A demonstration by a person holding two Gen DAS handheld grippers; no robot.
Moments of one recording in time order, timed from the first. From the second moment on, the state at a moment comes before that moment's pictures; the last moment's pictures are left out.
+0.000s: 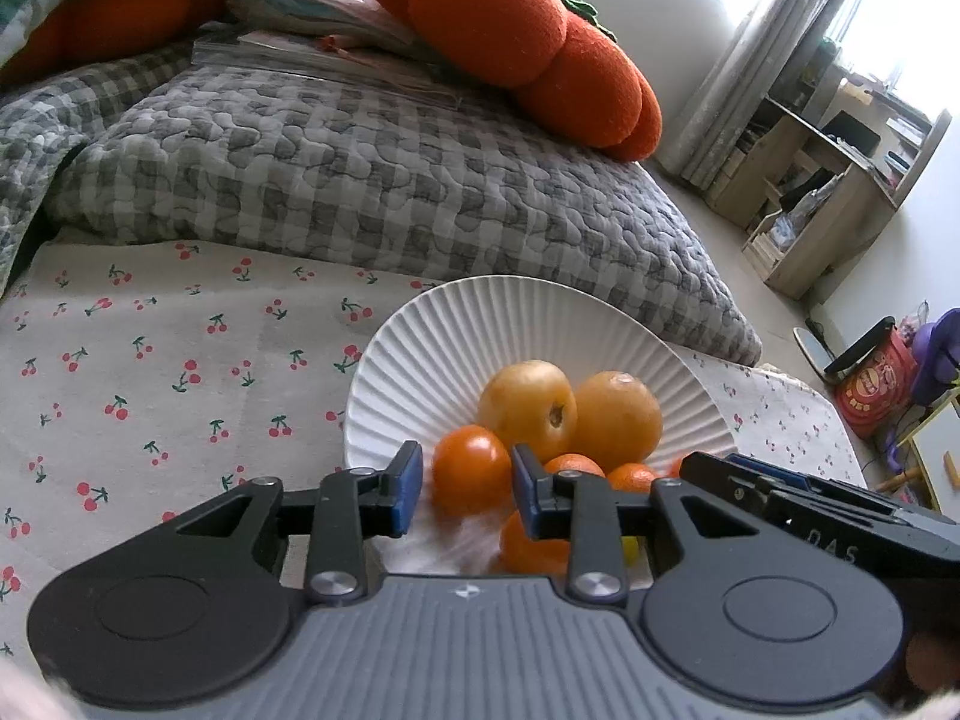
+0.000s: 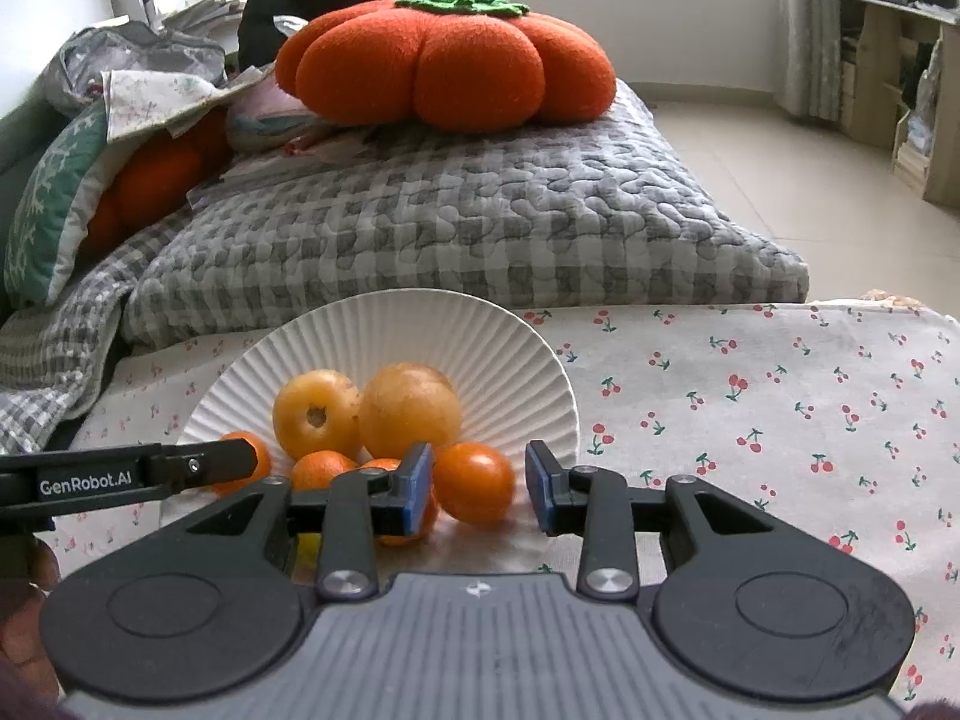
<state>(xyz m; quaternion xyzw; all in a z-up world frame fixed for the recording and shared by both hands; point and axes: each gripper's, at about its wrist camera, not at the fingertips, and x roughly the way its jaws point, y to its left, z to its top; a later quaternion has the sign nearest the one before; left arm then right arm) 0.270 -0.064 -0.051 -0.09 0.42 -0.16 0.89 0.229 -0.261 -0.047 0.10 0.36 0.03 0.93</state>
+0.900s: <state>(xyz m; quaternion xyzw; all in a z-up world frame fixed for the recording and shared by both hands) 0.217 -0.042 0.005 -0.03 0.40 -0.11 0.91 0.161 -0.224 0.008 0.04 0.32 0.05 0.95</state>
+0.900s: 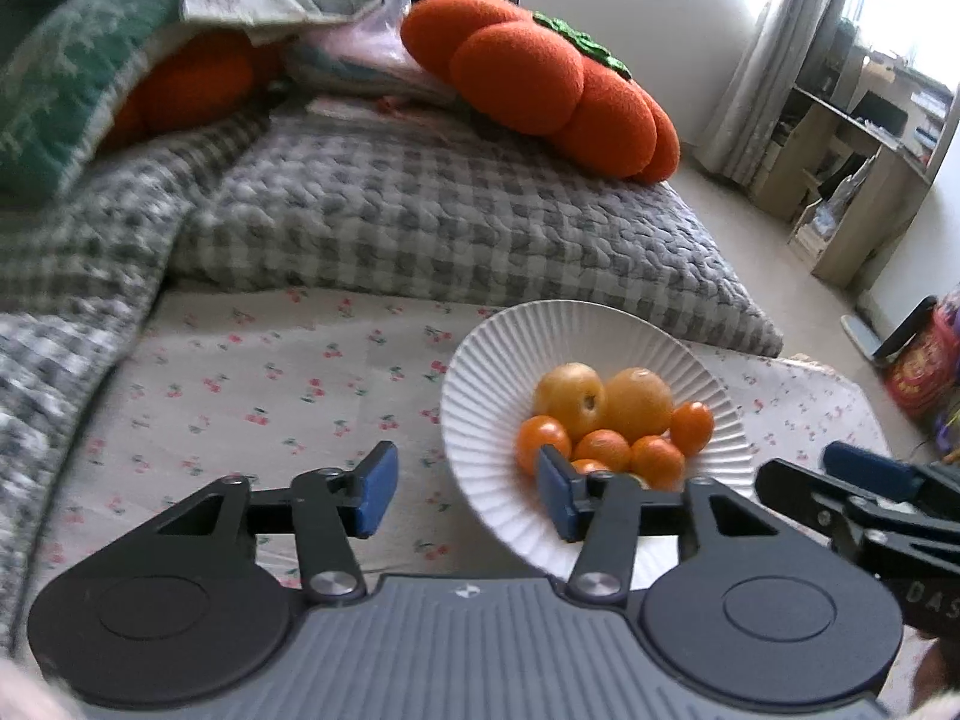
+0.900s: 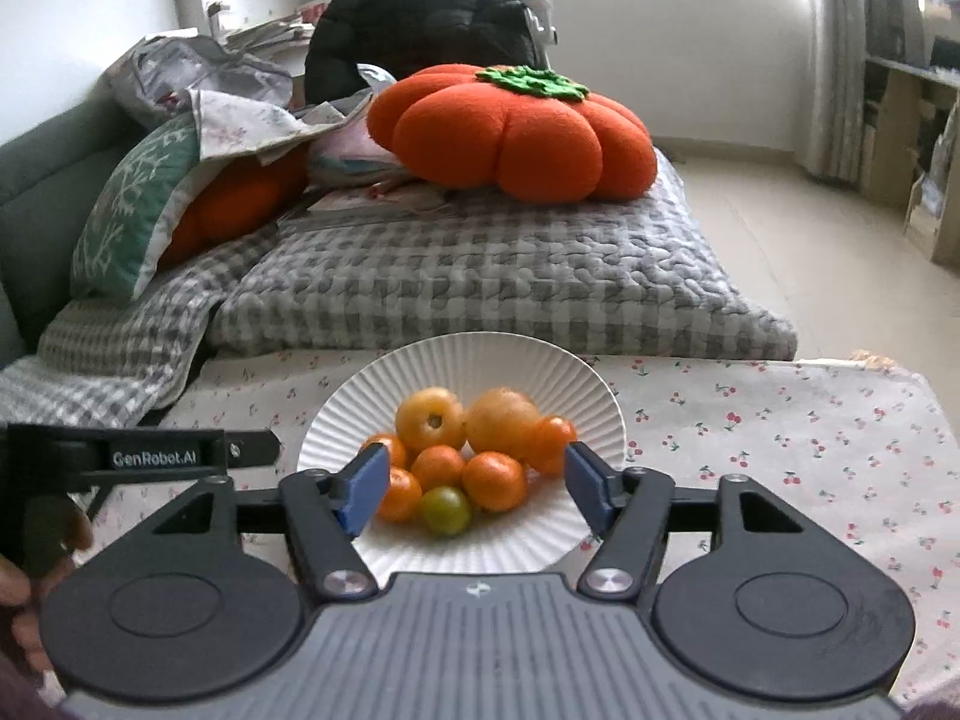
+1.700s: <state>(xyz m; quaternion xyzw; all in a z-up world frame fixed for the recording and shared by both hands) 0.136 -0.001 0.037 0.01 0.35 -0.07 0.93 0.090 -0.195 0.035 0.05 0.29 0.08 0.95</state>
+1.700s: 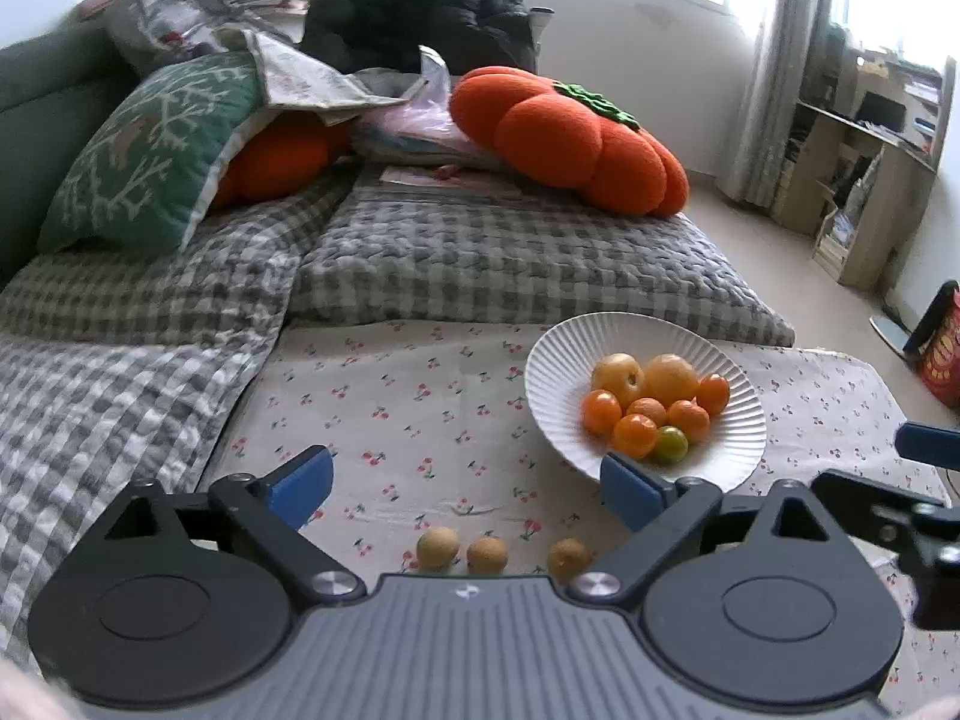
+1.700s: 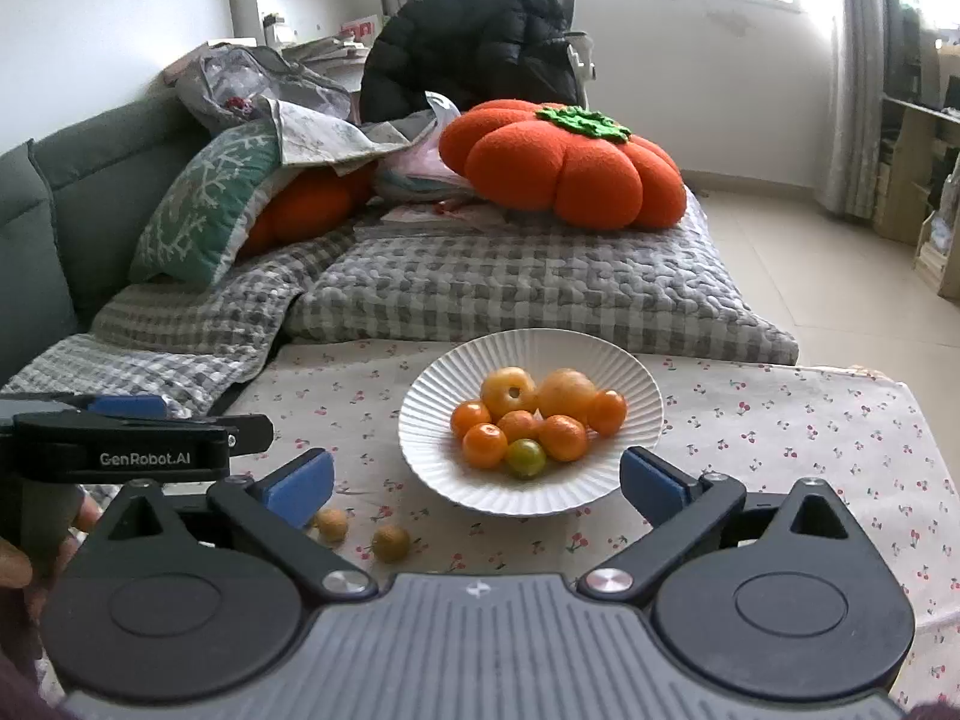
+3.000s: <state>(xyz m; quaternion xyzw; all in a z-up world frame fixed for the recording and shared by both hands) 0.070 0.015 -0.031 0.00 0.46 -0.06 0.88 0.060 -0.180 -0.008 0.05 0.42 0.11 0.90</state>
